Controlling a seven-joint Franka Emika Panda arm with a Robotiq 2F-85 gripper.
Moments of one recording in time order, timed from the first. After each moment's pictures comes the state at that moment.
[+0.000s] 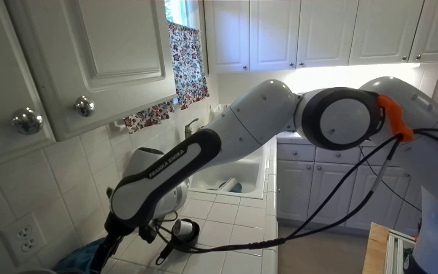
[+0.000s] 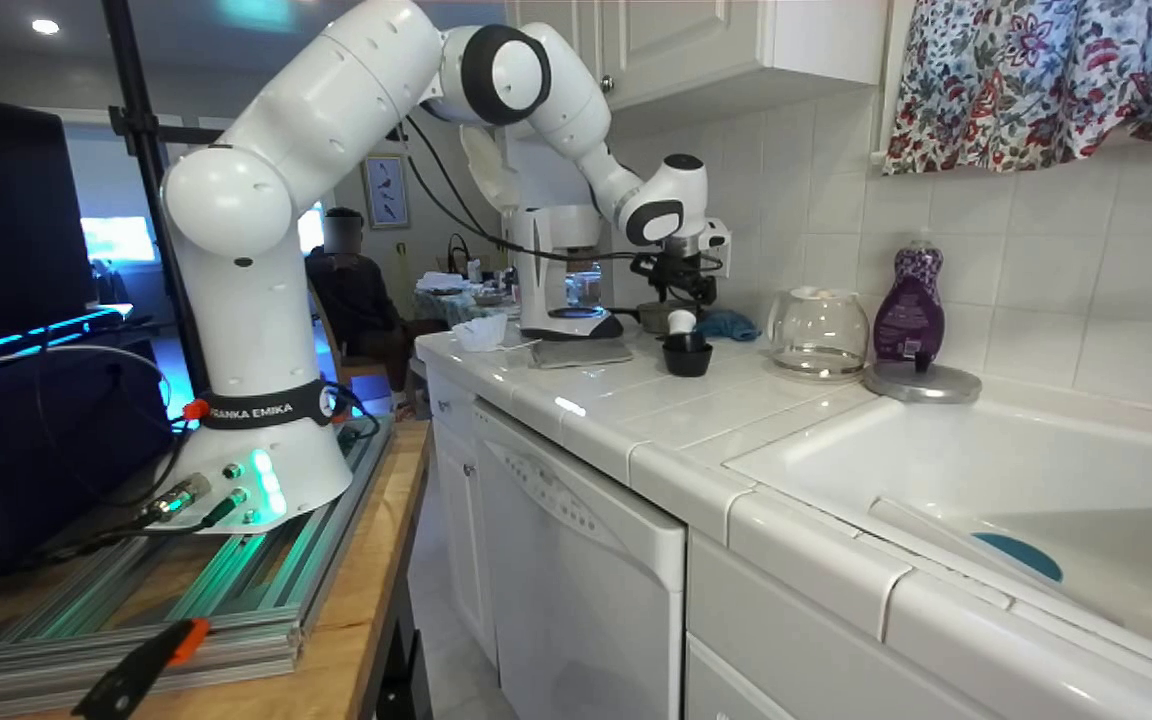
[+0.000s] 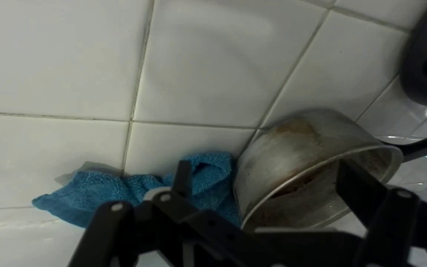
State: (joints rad) arm 0.40 0.84 0.23 -1.42 0.35 2.67 -0.48
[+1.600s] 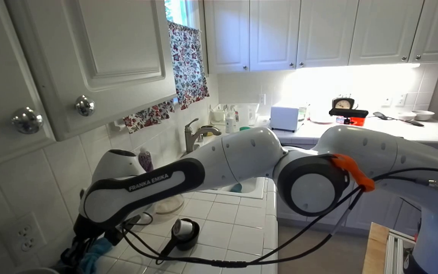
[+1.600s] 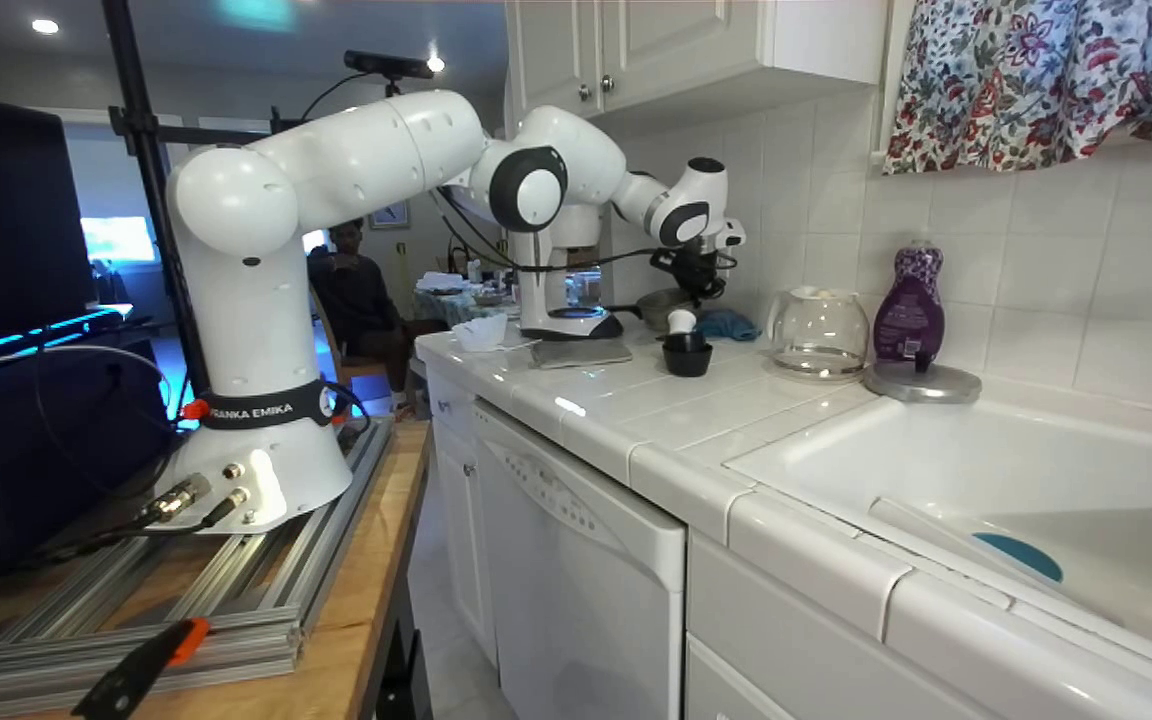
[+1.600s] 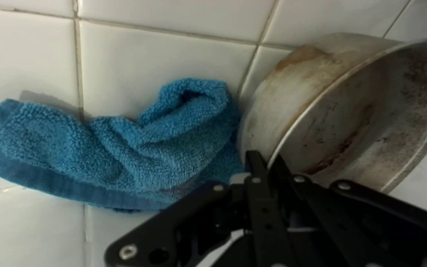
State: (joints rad) arm 0.46 1.24 0.25 -0.70 0.19 2.37 -0.27
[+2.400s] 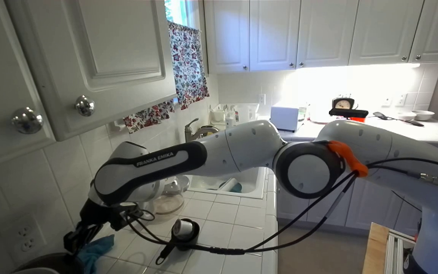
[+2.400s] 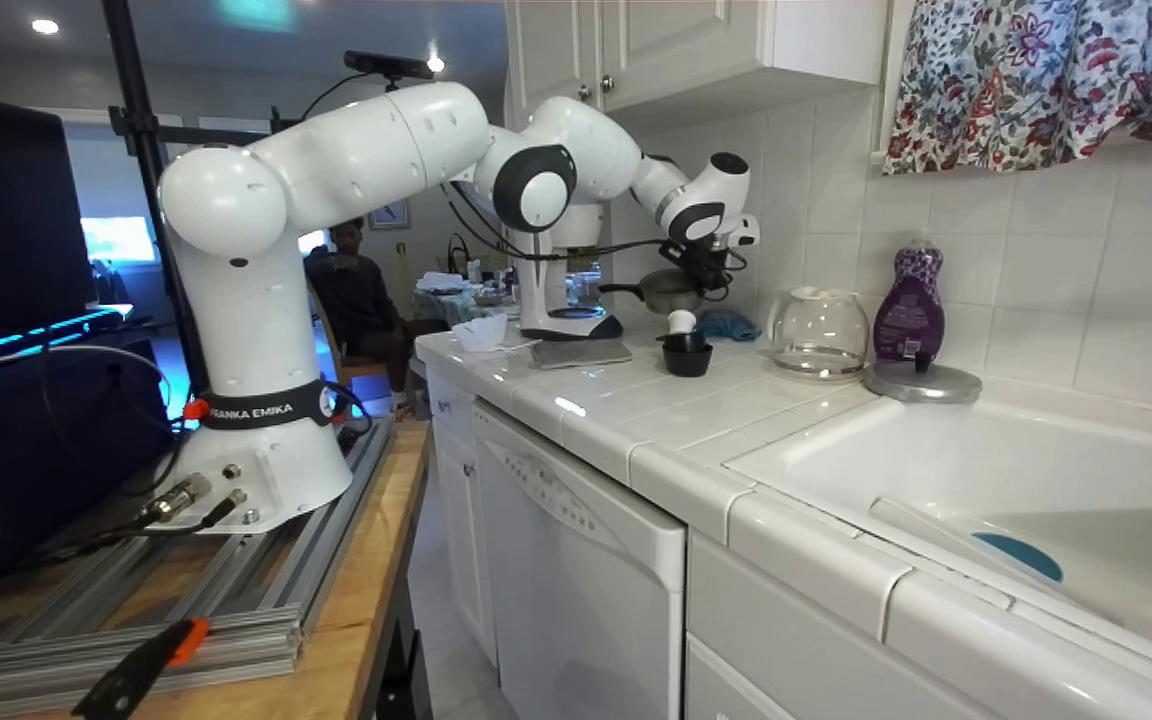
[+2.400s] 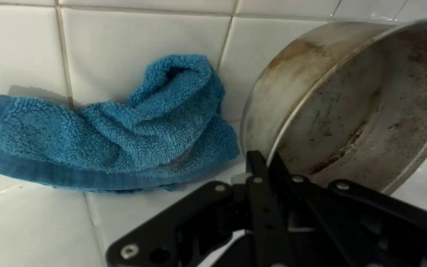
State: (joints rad) arm 0.36 1.22 0.39 -0.74 0.27 2.37 -0.31
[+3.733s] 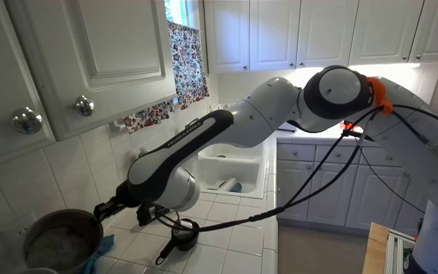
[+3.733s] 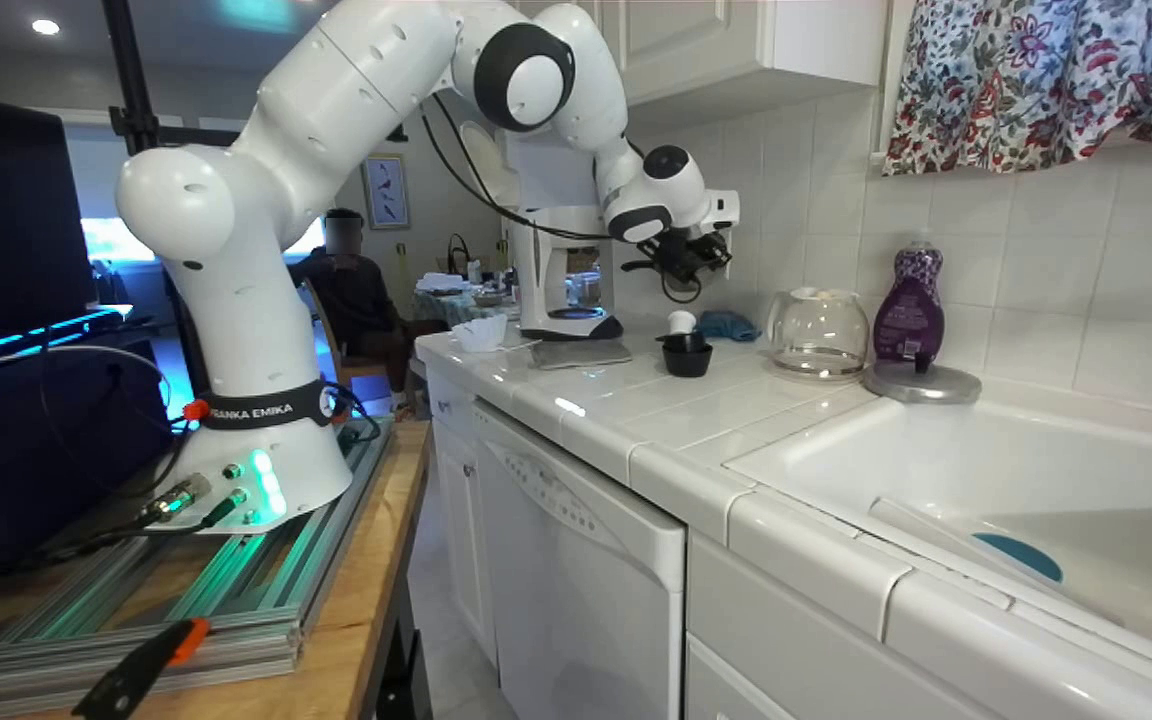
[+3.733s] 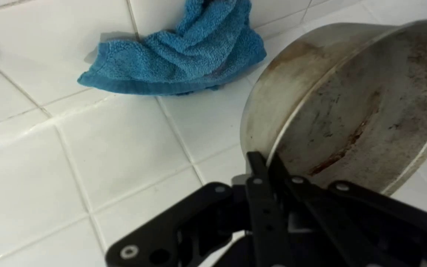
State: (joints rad) arm -0.01 0.86 0.75 -1.62 0.46 3.26 -0.51
